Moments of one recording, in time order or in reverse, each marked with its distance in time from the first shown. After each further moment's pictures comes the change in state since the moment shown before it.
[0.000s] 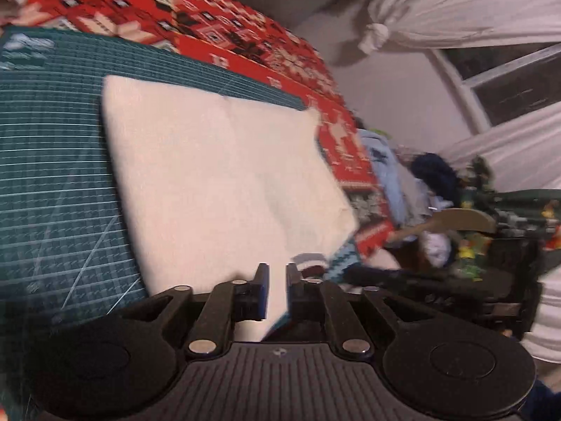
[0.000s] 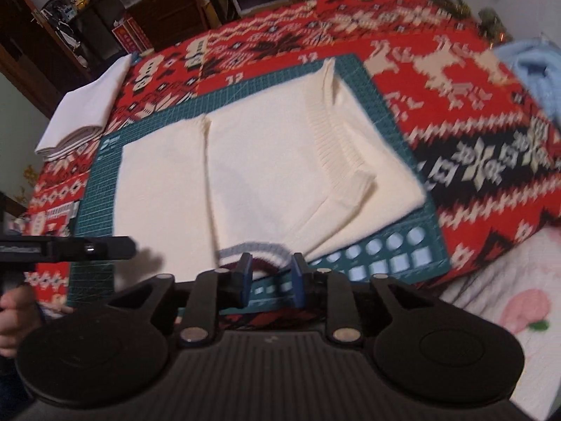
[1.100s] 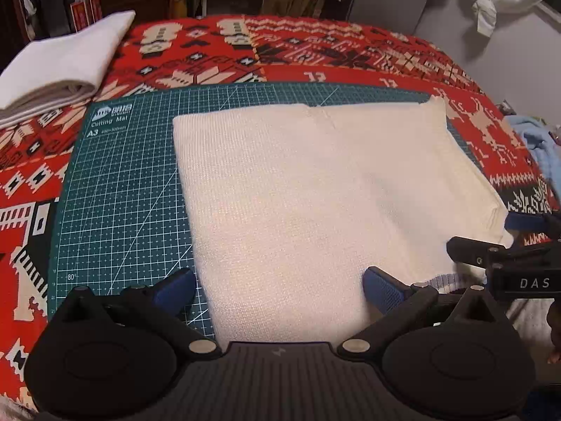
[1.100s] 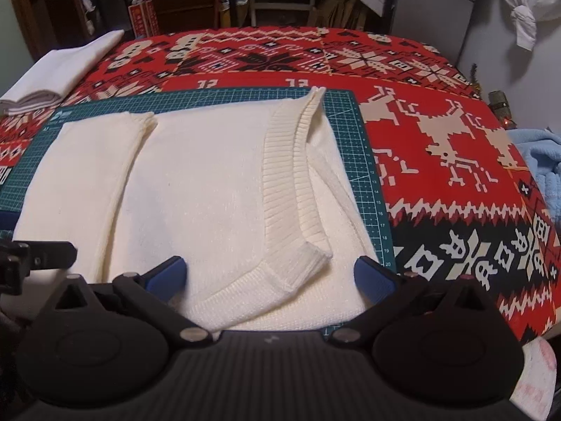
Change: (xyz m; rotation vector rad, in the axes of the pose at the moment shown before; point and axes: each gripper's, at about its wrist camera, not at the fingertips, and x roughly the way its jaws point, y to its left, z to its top) left arm 0.054 -0.040 -0.021 0.142 -0.110 0.644; right arm 0.067 -0.019 0.016 -0.238 -0.094 -0.129
